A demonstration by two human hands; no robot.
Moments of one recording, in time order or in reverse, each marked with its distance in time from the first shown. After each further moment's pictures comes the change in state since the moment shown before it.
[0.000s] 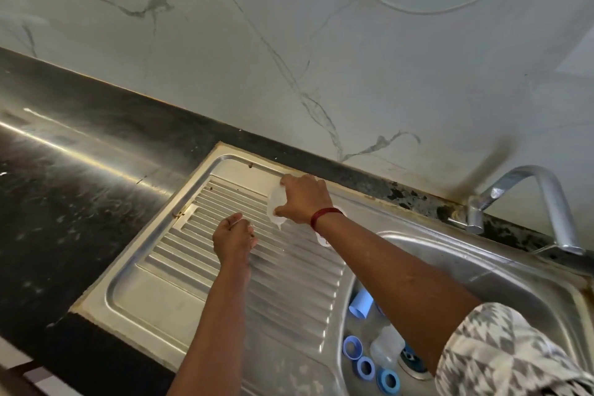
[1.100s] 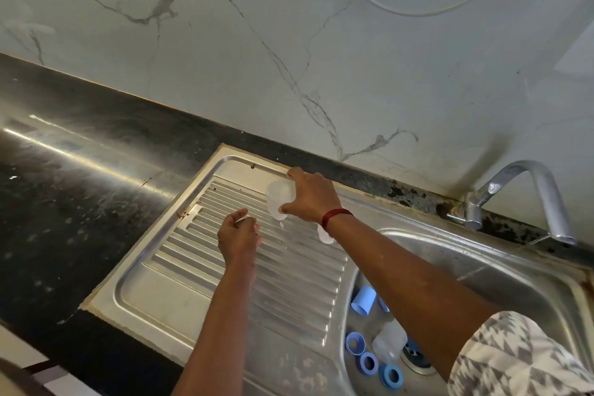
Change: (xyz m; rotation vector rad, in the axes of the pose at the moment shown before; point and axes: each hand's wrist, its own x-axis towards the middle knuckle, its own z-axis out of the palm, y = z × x) left_hand -0.026 0.010 -0.002 0.140 -0.018 0.108; right_hand -0.013 0.007 -0.005 0.158 0.078 0.040
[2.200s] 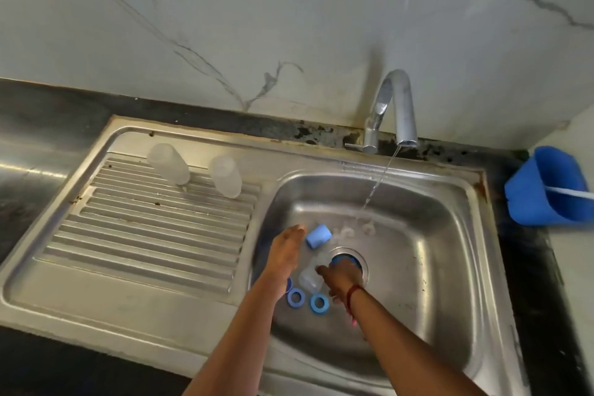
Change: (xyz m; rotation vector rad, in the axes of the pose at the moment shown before) left_hand -0.175 -0.145 0.121 0.423 -0.590 -0.315; right_hand -0.245 0.229 0.133 0.746 -0.233 1.039
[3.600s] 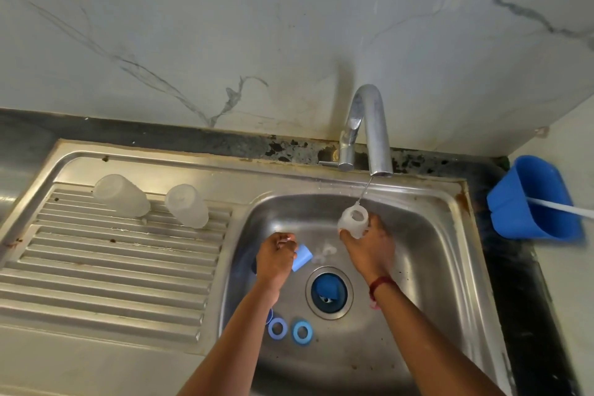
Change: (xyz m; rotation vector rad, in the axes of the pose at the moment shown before) left_hand 0.068 0.004 0.032 0.122 0.033 0.102; right_hand 0.026 -0.038 -0.105 0.056 0.546 -0.476
